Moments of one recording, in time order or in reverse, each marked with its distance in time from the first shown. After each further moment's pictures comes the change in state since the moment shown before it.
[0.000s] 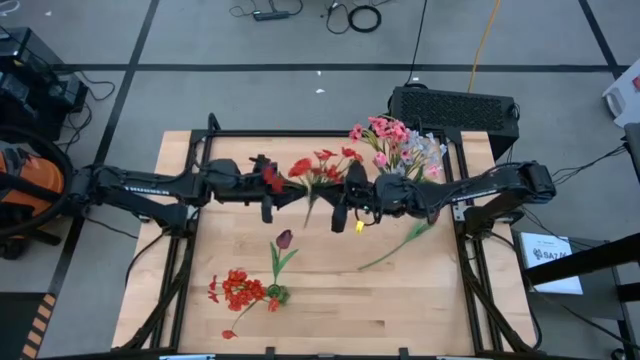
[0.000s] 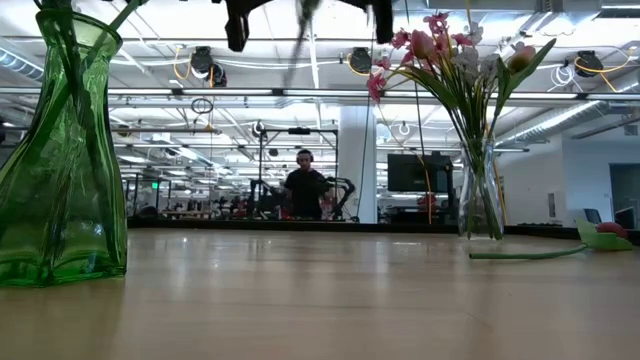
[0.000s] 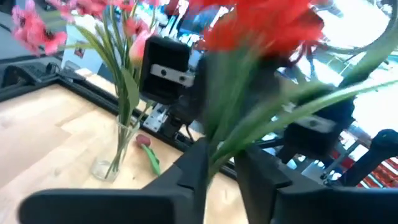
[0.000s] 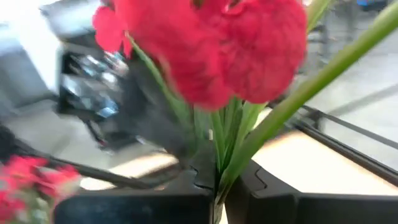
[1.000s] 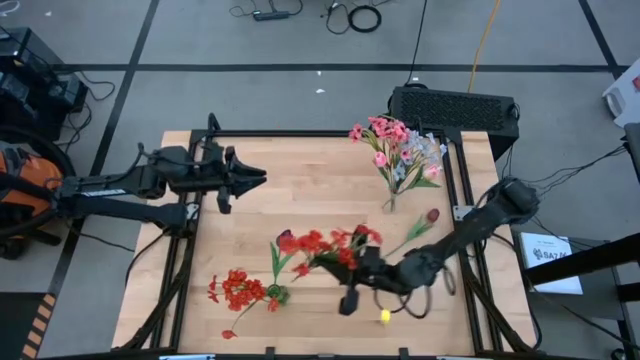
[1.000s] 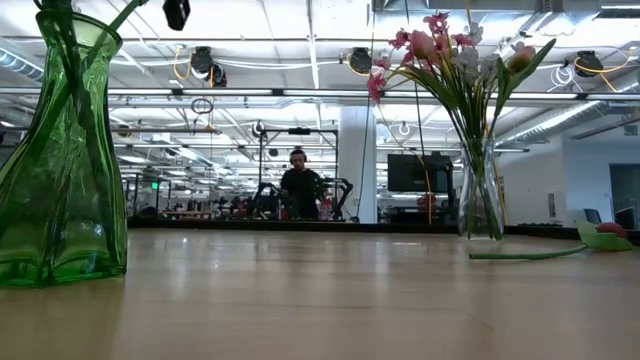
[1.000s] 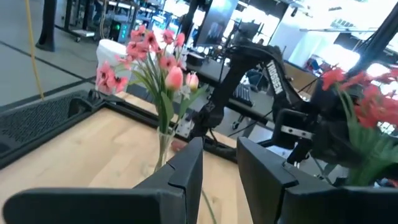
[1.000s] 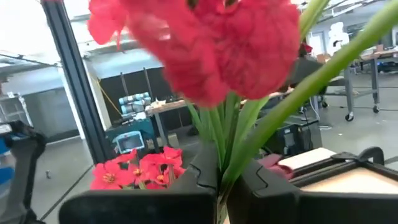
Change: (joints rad) left arm 0.071 -0.395 0.000 -0.411 -0.007 0.159; right arm 0.492 0.182 0.023 0.454 0.469 -0.250
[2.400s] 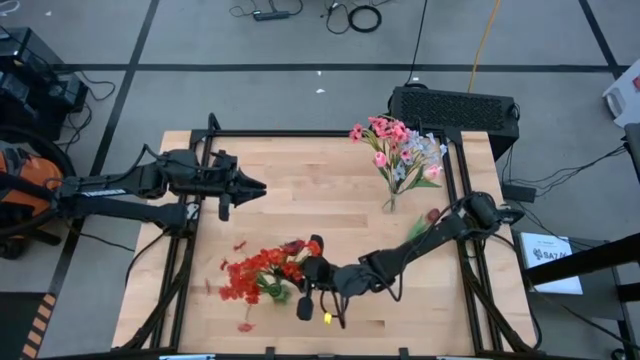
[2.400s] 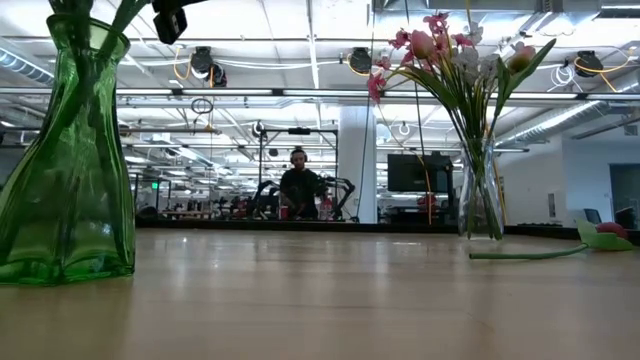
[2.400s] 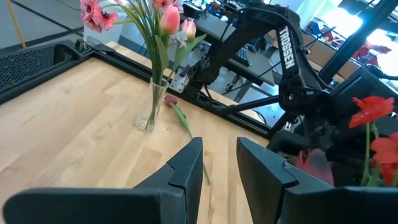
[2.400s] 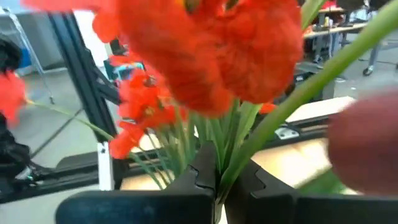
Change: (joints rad) left arm -0.001 -0.001 -0.001 -0.164 0.091 -0.051; right arm -0.121 0.317 0.353 -0.394 -0.213 0.162
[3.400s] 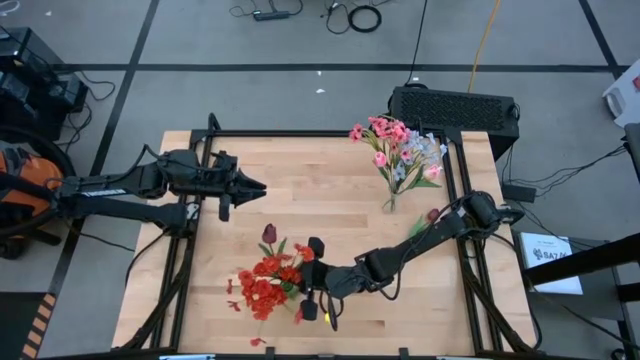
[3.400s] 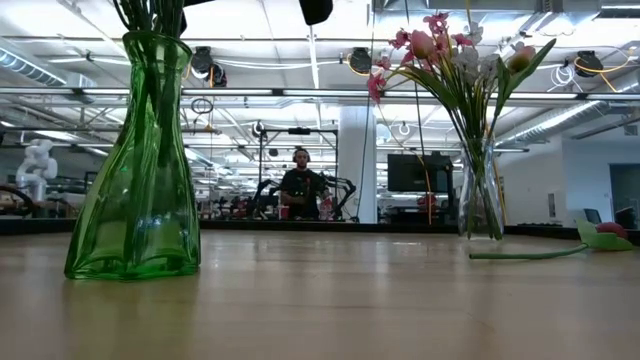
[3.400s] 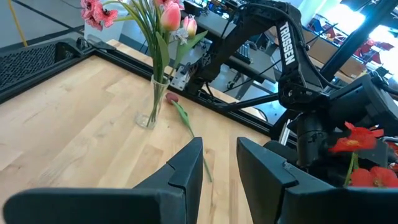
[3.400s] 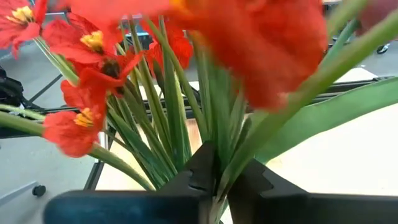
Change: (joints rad) left arm 0.000 0.000 0.000 -0.011 0.000 0.006; right arm -0.020 -0.001 0.000 -0.201 -0.086 0.003
